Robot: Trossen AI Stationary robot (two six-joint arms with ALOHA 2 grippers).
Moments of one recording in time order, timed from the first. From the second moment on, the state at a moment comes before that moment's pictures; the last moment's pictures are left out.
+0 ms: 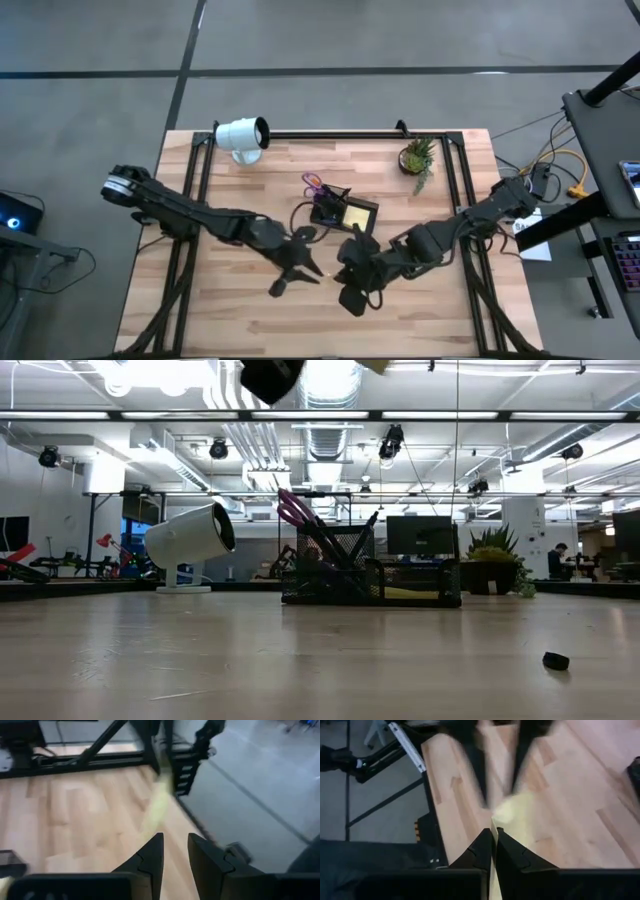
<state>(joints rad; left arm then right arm) -0.29 1.45 0.98 0.14 0.20 -0.10 0.48 1.74 1.68 -0.76 0.23 0.90</state>
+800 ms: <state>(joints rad) -0.23 1.44 1.07 -0.21 0.06 0.20 0.45 1.74 1.68 -0.91 0.21 0.99</state>
